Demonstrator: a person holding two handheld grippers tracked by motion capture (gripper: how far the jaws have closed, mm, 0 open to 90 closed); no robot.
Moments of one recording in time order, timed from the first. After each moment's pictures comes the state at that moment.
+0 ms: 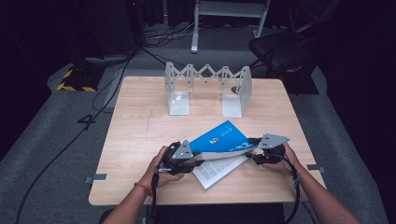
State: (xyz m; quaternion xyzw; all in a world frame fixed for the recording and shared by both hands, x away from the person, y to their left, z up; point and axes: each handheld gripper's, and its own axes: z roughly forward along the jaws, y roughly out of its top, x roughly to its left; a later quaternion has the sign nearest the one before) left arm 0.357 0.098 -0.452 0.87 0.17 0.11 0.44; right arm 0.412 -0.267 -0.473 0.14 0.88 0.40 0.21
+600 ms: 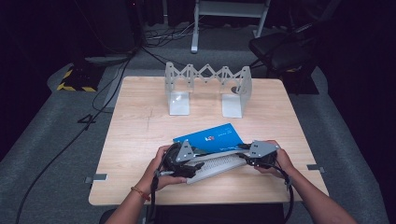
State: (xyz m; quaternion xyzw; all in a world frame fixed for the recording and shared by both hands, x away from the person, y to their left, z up) left arm 0.342 0.086 -0.435 0.88 0.21 0.17 0.39; right arm 0.384 -0.224 -0.455 0.07 0.89 0.37 0.25
